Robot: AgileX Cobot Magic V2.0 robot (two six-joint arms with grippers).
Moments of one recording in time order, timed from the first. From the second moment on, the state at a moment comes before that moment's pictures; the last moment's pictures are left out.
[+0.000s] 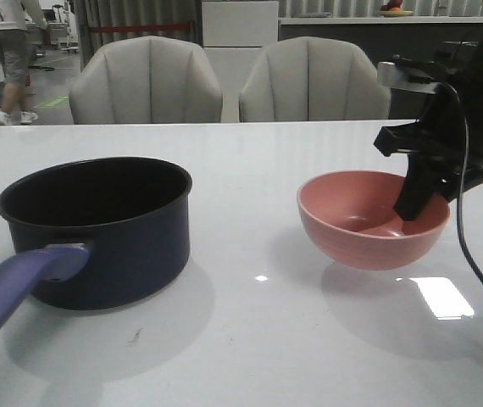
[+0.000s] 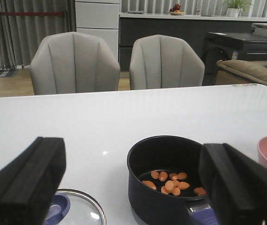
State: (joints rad) left arm -0.26 0.00 -0.35 0.02 0.45 -0.09; right arm 0.15 1.85 -1.24 0.40 0.72 -0.39
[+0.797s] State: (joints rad) left arm -0.26 0.00 -0.35 0.02 0.45 -0.09; right arm 0.15 1.64 -1.25 0.37 0.71 -0.39
